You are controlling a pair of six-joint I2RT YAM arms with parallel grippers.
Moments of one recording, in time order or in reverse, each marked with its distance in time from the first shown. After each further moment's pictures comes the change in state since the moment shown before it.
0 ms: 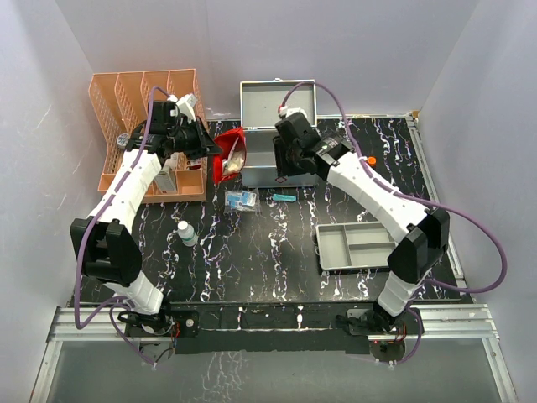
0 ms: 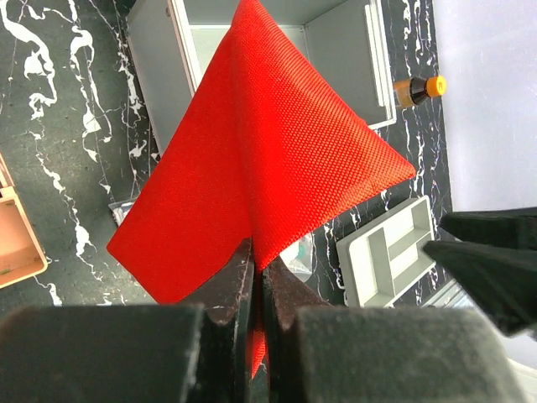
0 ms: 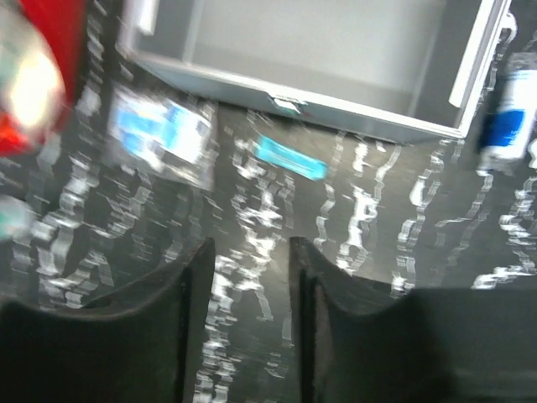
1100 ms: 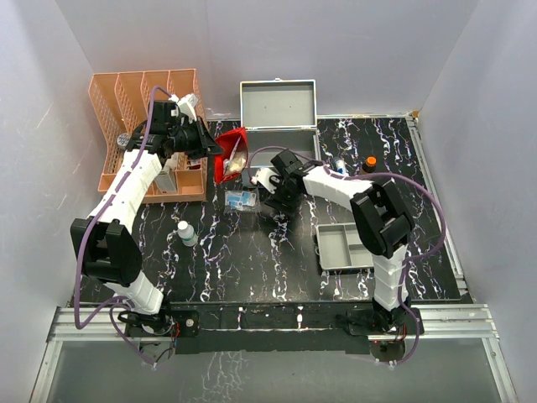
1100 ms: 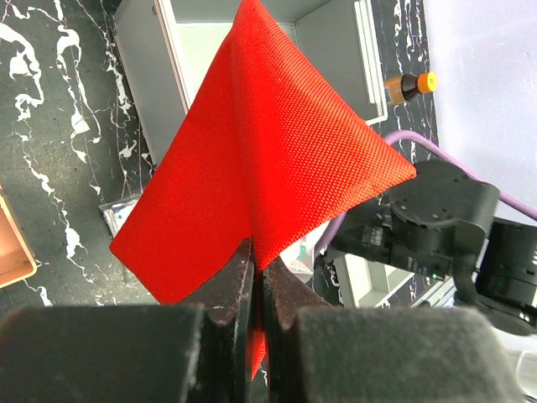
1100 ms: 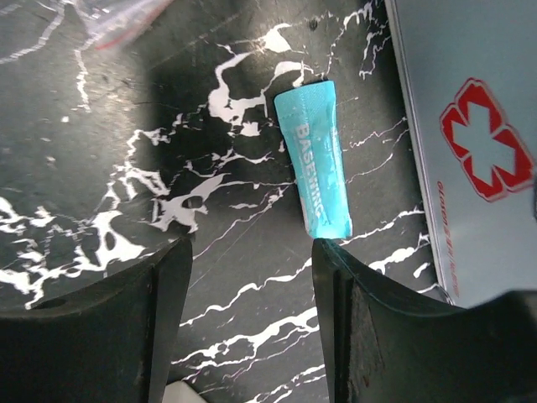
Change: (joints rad) left arm 0.000 0.000 0.000 0.004 0.016 -0.005; right arm -0.074 0.270 -0.336 0.246 -0.311 -0.999
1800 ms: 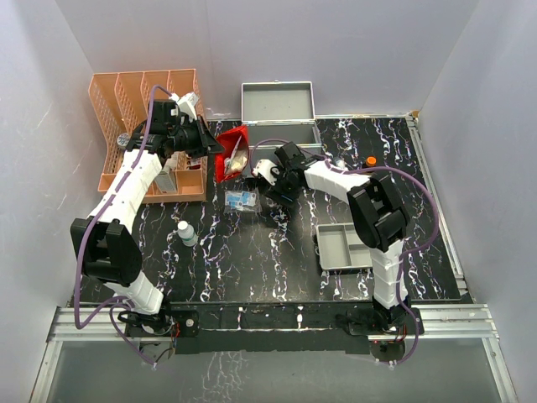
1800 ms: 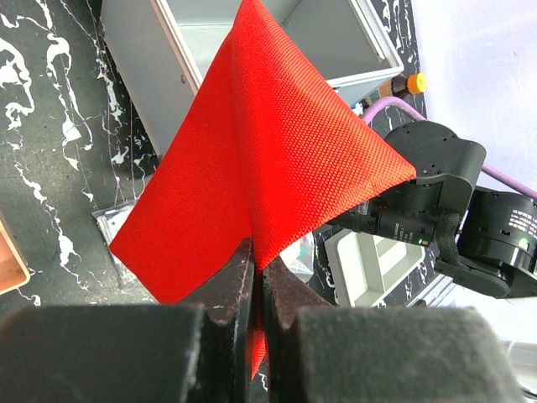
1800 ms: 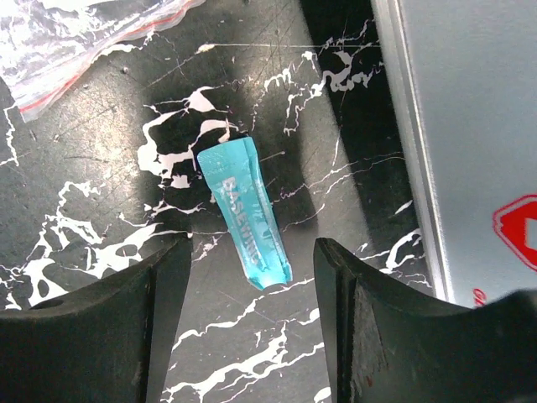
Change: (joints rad) left arm 0.000 0.000 0.000 0.019 0.018 -0.006; right arm -0.055 0.086 0.065 0.080 -0.066 -0.071
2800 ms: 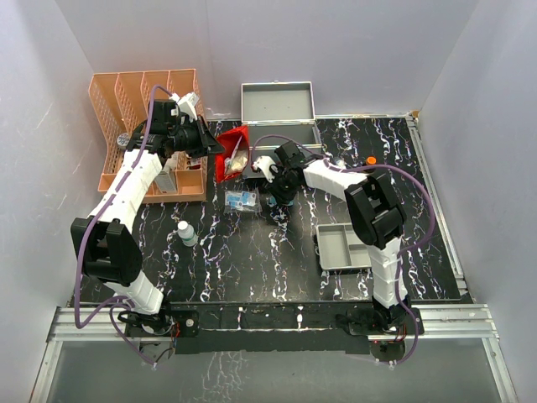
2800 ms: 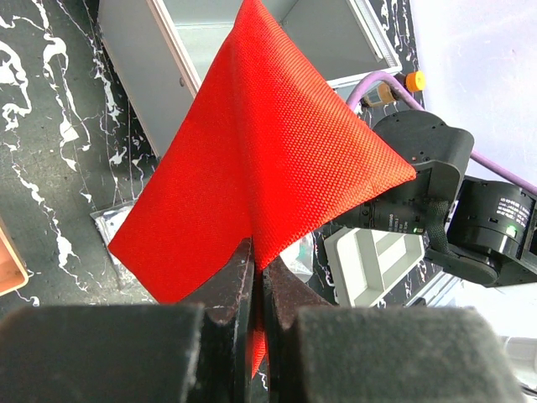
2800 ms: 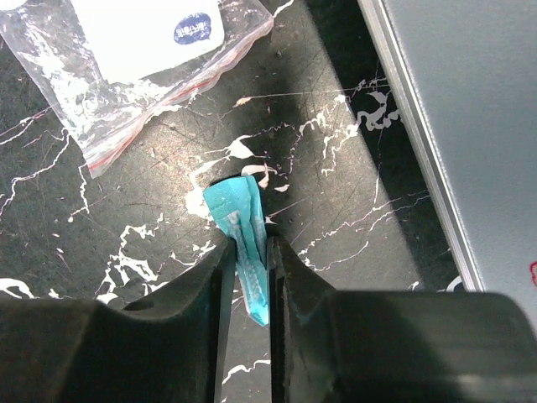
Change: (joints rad) left arm 0.000 0.003 0.000 0.003 0.008 0.003; right arm -0.008 0.048 0.034 -0.006 -0.130 0.149
